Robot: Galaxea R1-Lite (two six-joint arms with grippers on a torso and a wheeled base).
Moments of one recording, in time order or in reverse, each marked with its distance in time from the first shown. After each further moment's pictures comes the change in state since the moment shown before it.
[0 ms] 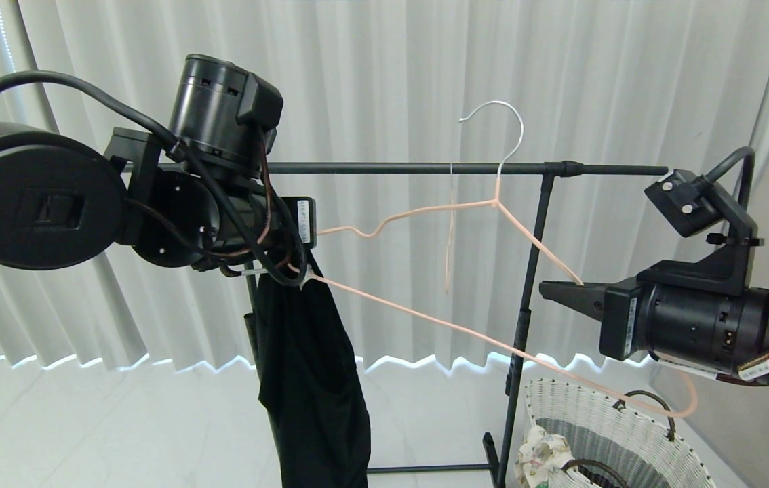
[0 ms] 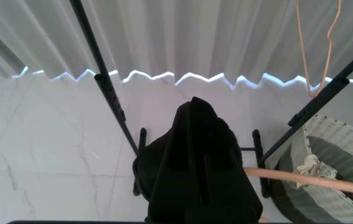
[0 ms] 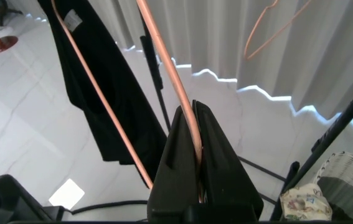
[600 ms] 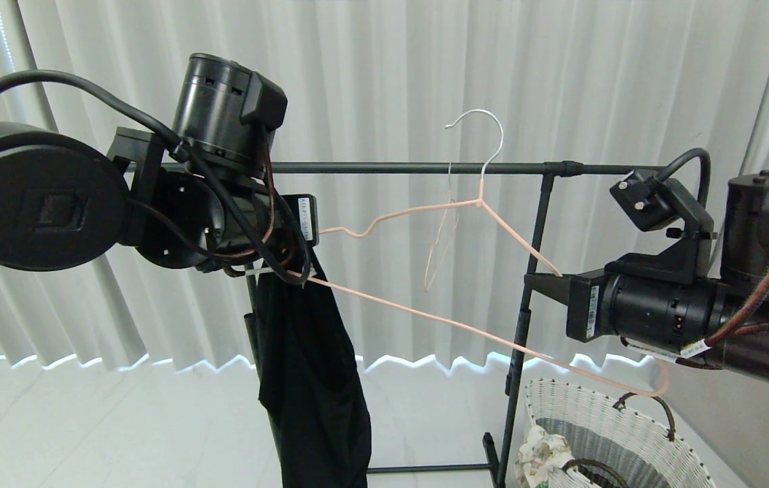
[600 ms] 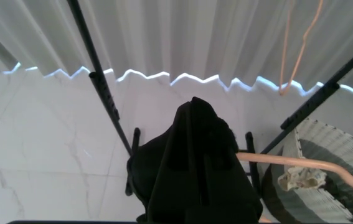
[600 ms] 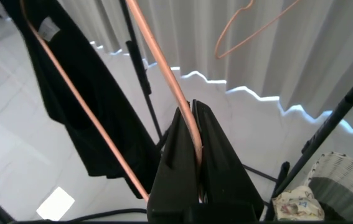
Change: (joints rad) left arm -0.011 0.001 -0.003 0.000 0.030 -0.047; right arm 0.000 0.085 -0.044 -0.028 -0.063 -0.006
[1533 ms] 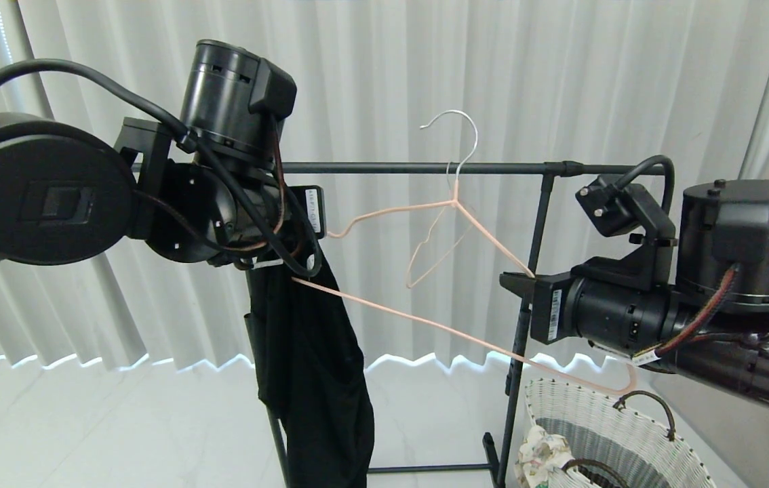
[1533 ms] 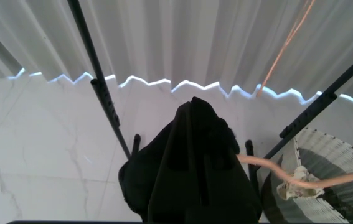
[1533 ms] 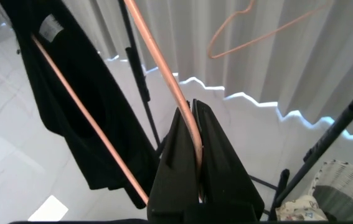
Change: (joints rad) left arm -0.026 0.013 -0.039 0.000 0.029 0.000; right arm 0.081 0.070 -0.015 -0.084 -0.091 0.002
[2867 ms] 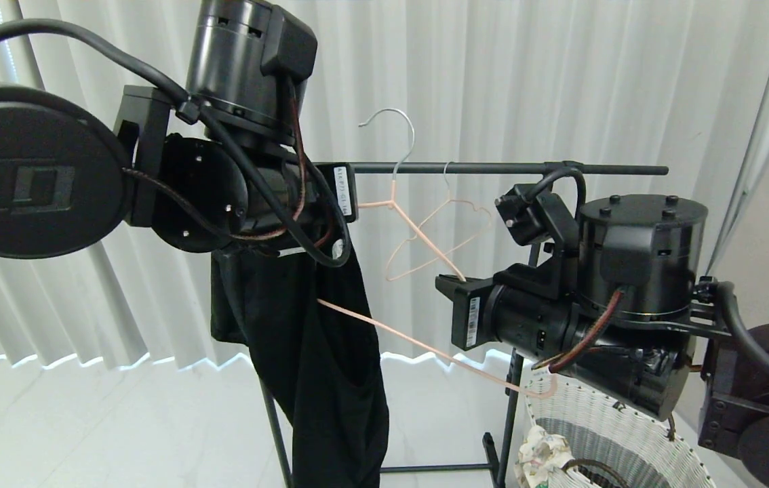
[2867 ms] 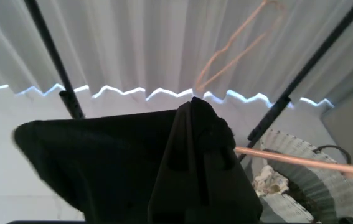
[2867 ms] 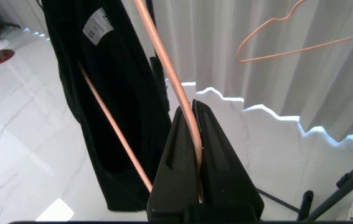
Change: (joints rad) left arm -0.101 0.000 -0.072 0.000 -0.021 -0.028; right arm 0.131 0.164 -0.100 -0.113 -0.073 0.018
